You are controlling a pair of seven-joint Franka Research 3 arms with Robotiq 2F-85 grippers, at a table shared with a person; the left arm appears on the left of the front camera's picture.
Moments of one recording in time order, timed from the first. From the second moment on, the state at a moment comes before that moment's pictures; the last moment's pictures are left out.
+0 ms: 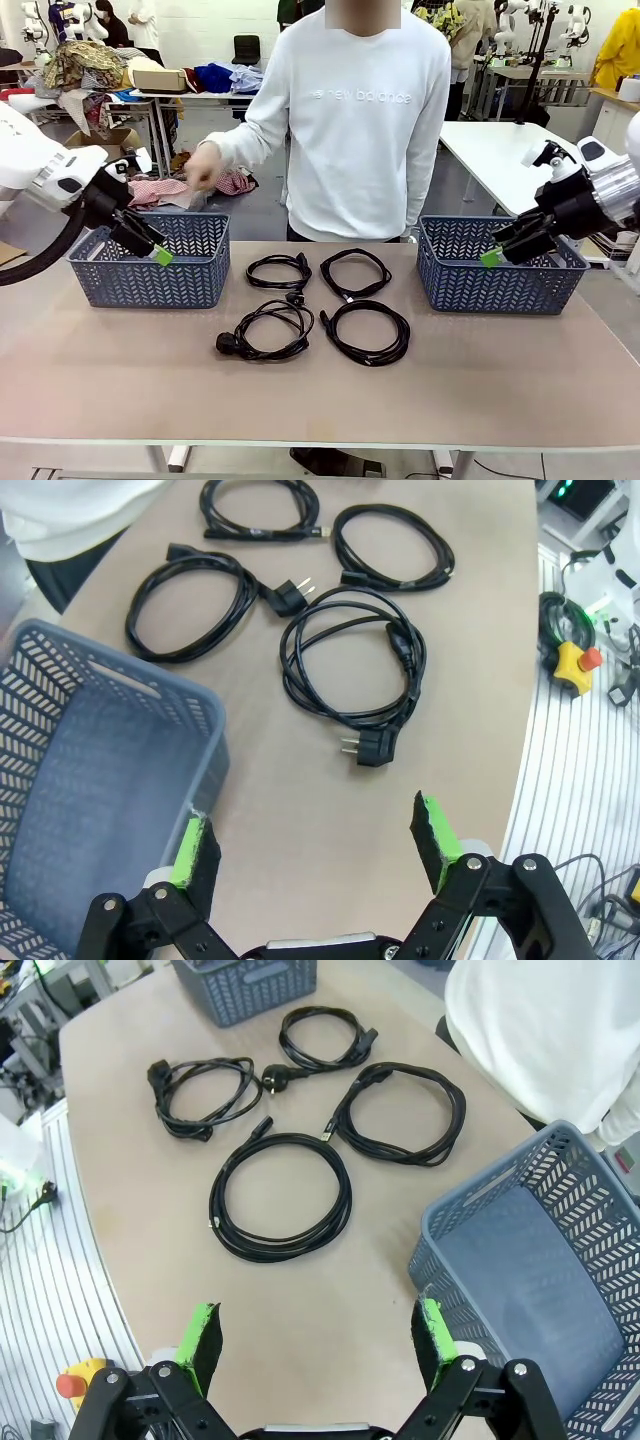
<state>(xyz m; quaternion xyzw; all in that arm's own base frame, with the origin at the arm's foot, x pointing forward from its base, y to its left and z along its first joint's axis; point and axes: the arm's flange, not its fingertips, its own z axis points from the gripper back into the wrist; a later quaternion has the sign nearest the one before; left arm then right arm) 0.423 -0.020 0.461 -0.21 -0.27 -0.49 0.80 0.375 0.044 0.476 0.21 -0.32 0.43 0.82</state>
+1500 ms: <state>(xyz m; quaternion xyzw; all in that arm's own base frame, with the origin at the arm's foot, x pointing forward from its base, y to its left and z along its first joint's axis) 0.431 -0.124 0.432 -0.14 -0.18 -0.62 0.75 0.376 0.044 0.476 0.21 -0.32 0.43 0.82</state>
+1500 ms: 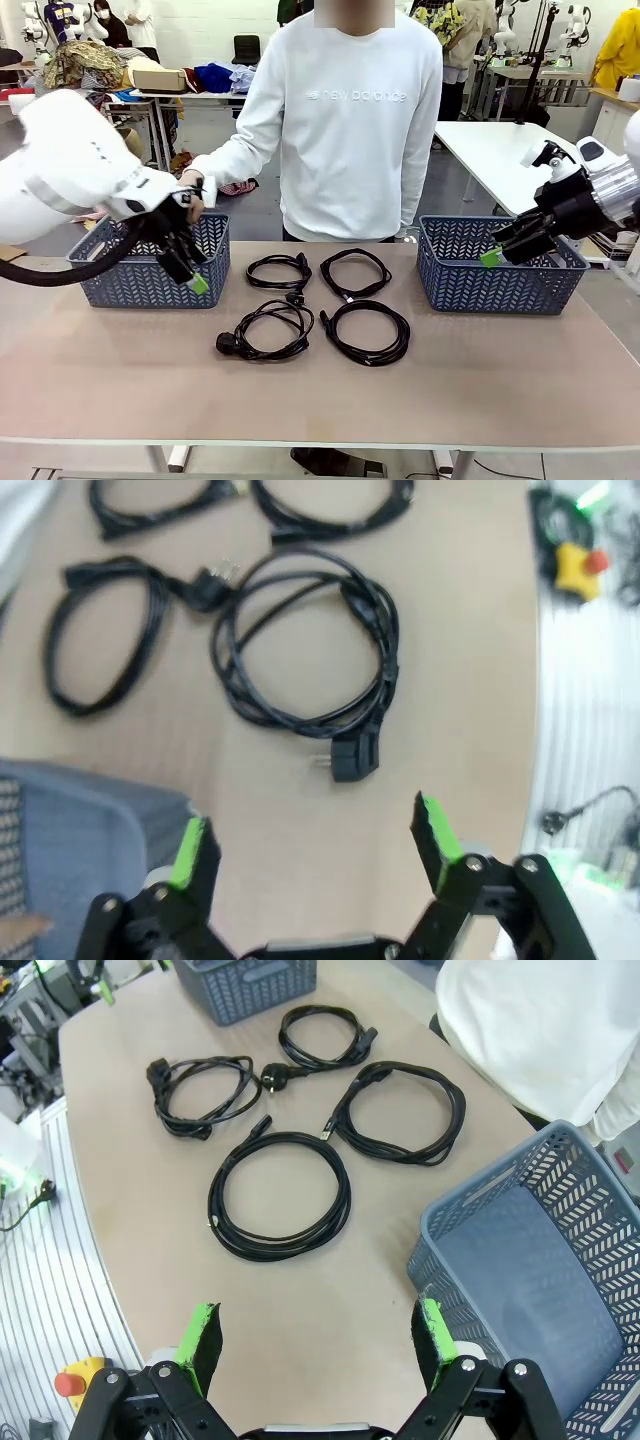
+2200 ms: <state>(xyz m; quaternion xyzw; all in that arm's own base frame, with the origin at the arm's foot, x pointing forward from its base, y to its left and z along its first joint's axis) 0.432 -0.199 0.394 -0.10 -0.10 -0.69 0.71 0.376 0.044 0.476 0.21 -0.32 0.43 0.82</state>
